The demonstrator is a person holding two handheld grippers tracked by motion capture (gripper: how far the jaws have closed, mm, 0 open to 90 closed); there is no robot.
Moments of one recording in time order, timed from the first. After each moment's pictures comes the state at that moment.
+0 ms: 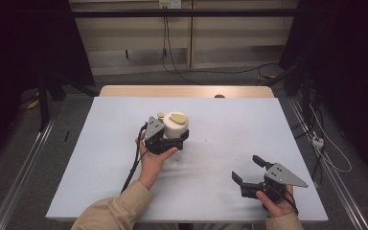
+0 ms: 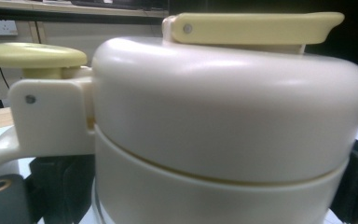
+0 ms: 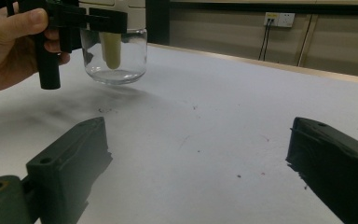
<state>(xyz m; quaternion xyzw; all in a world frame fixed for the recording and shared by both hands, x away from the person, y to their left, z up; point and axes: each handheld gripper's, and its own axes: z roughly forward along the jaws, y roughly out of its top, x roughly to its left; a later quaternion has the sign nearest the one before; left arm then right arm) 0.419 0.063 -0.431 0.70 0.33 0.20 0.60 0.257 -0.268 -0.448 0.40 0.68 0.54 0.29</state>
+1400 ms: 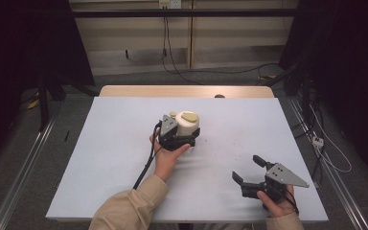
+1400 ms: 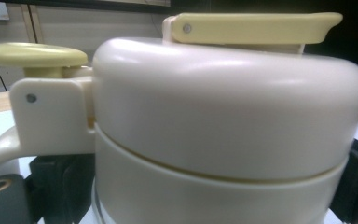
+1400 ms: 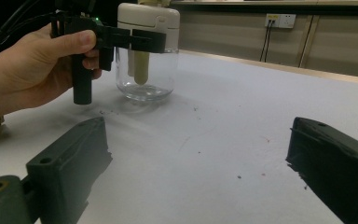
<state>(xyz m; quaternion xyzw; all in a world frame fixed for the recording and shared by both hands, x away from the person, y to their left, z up) 0.437 0.025 -0.450 0.70 0.35 0.19 0.59 0.257 -0.270 -0.447 0.40 0.67 0.55 0.29</state>
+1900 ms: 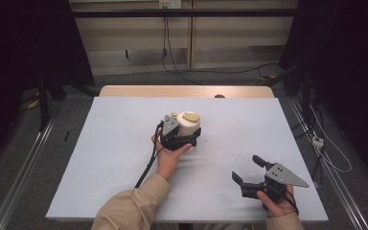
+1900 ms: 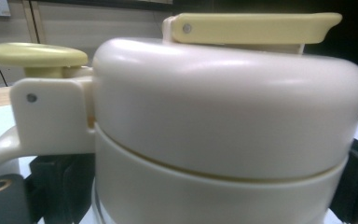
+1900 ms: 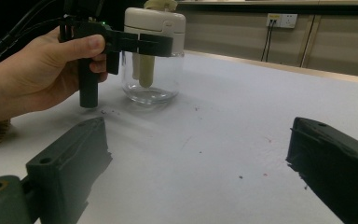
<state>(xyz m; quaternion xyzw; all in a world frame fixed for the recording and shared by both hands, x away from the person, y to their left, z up) 0.440 0.020 -0.454 0.70 0.35 0.19 0.59 0.257 -0.269 -0.448 0.40 0.67 0.55 0.29</state>
